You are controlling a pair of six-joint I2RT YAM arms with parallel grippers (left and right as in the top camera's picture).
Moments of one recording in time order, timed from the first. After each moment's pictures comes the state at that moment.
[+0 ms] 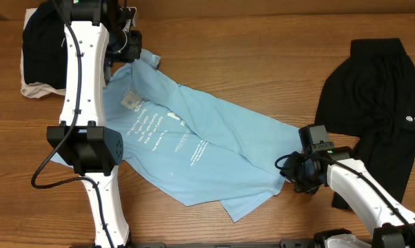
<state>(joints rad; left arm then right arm) -0.02 2.31 2.56 -1.57 0.09 0.03 0.16 1.36 0.60 -0.72 -0.15 0.81</state>
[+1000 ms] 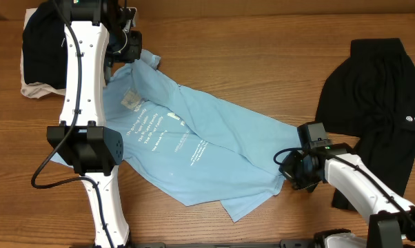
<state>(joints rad) -0.02 2.31 2.56 -1.57 0.09 0.03 0.15 1.42 0.62 -0.69 -0.16 0.85</state>
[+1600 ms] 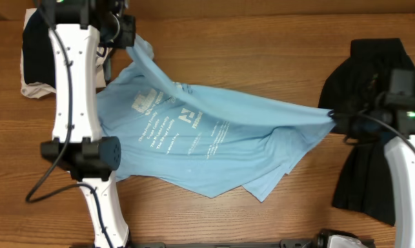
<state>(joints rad) -0.02 2.24 2.70 -1.56 0.09 0.03 -0.17 1.32 1.28 -1.13 -0.11 0.58</state>
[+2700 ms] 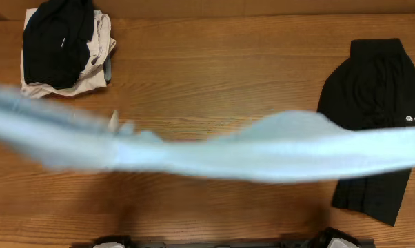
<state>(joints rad) 0.03 1.26 2.77 -1.40 -0.27 -0.06 -0.43 1.13 2.58 -1.61 -0.08 0.41</state>
